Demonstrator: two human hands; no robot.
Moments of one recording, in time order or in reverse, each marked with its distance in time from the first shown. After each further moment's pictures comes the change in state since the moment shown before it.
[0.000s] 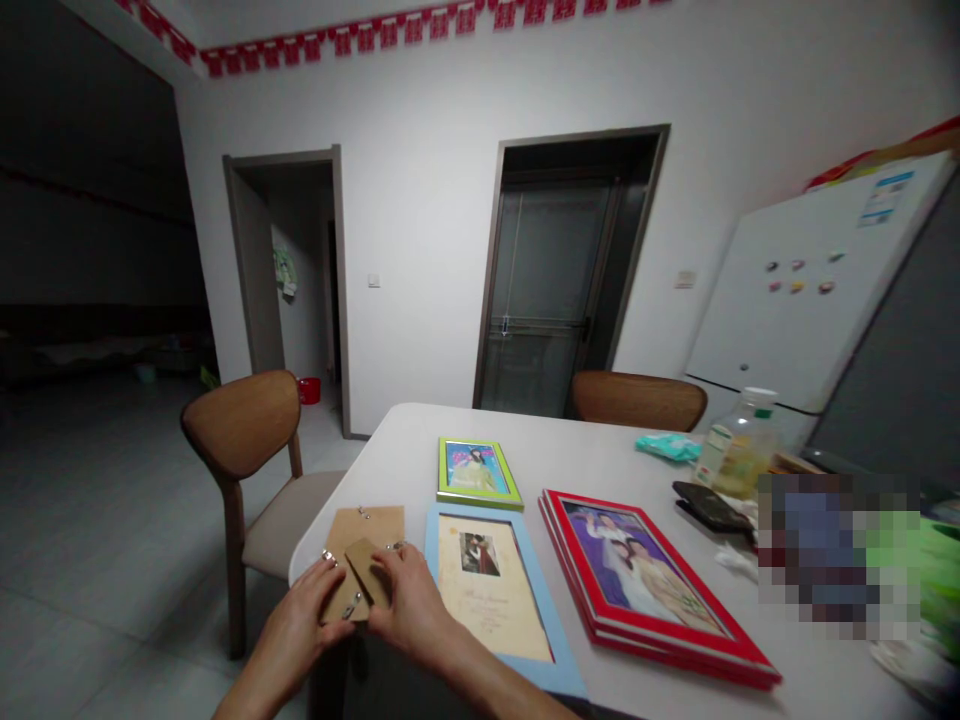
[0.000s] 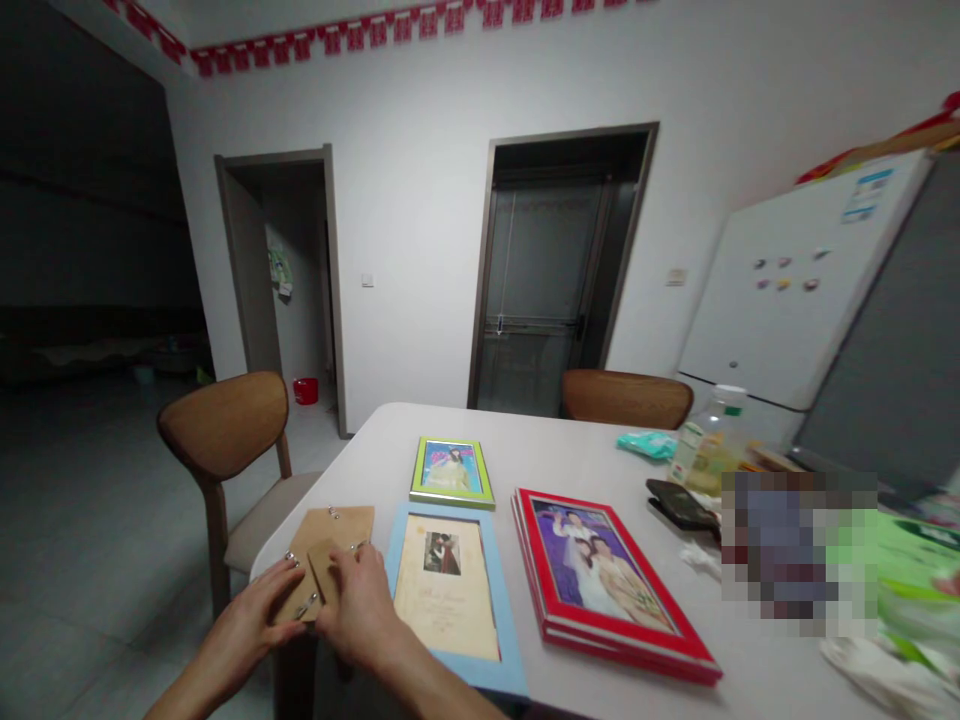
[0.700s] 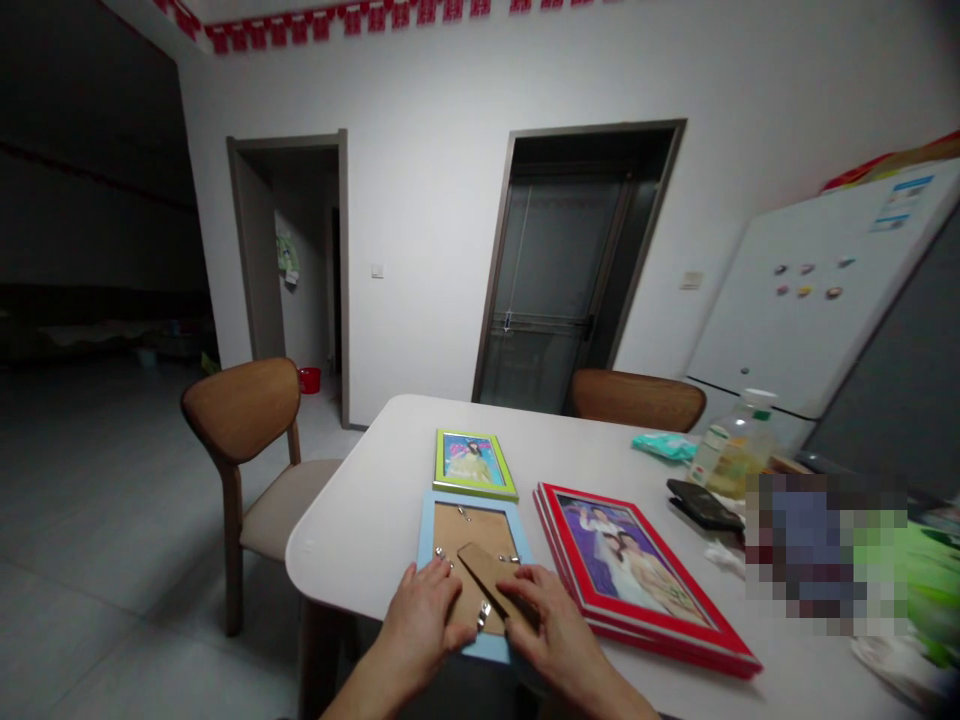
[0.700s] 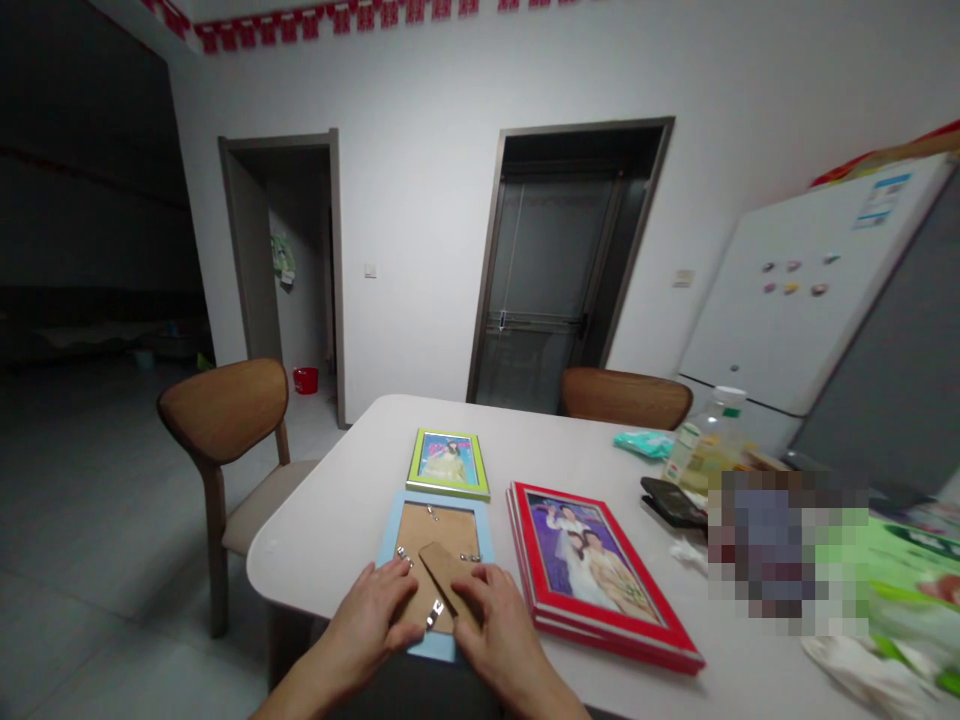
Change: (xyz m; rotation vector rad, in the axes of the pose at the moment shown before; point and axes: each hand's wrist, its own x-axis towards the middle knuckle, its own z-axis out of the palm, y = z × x) left_hand 0.003 0.126 0.055 -0.047 -0.320 0.237; right_hand -0.087 0.097 -0.087 -0.085 0.115 0.112
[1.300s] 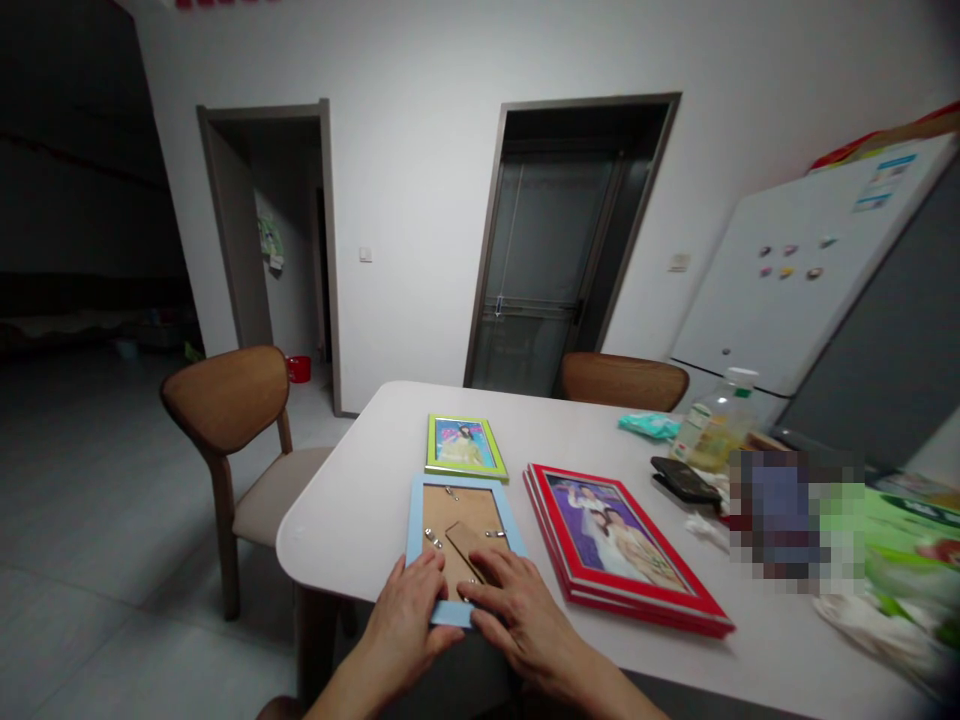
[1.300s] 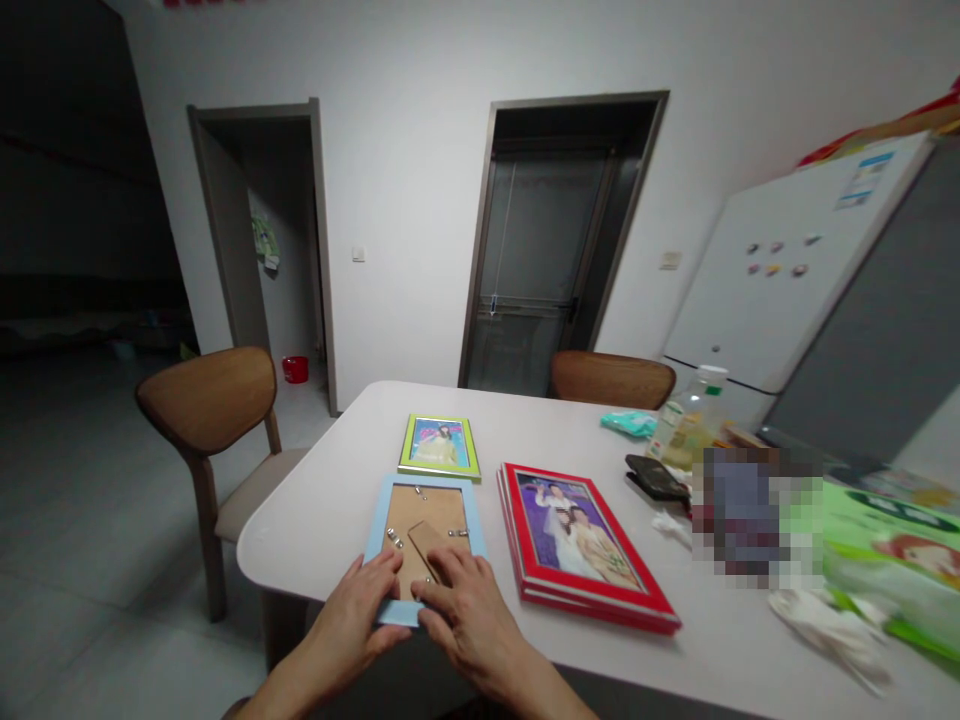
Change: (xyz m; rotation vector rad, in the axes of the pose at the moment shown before) left_hand -0.015 -0.011 0.013 0.035 0.016 0.051; right_hand -0.006 -0.025 -0.006 -0.262 -0.188 -0.293
